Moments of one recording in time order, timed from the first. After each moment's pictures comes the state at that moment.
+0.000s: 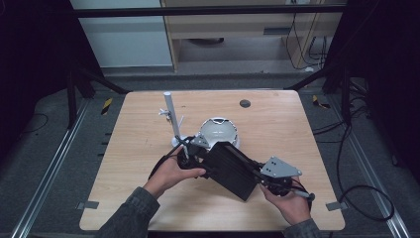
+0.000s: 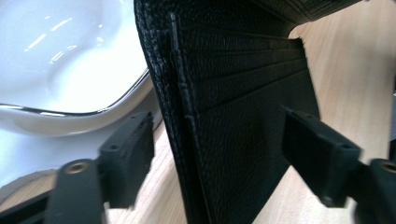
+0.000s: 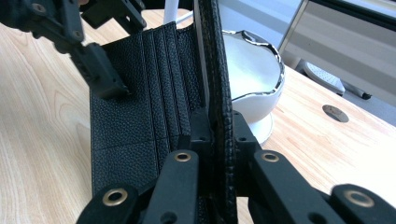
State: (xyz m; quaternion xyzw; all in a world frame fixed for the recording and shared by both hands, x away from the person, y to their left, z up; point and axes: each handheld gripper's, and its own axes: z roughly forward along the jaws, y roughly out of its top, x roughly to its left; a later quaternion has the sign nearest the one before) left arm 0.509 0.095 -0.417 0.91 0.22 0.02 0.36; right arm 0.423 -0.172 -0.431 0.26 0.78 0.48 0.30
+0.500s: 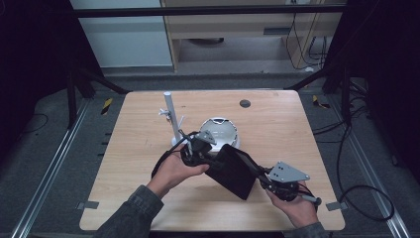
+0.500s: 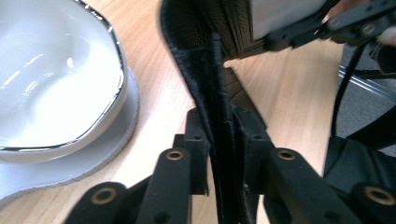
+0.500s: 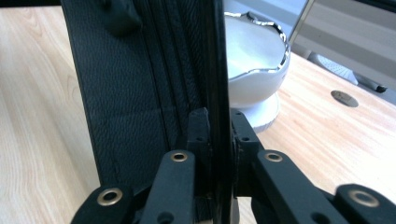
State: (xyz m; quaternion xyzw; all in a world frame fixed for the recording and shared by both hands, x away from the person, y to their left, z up) left arm 0.494 0.077 -0.372 0.91 0.21 -0.01 0.35; right arm 0.414 -0.191 -0.442 0.26 0.79 0.48 0.27
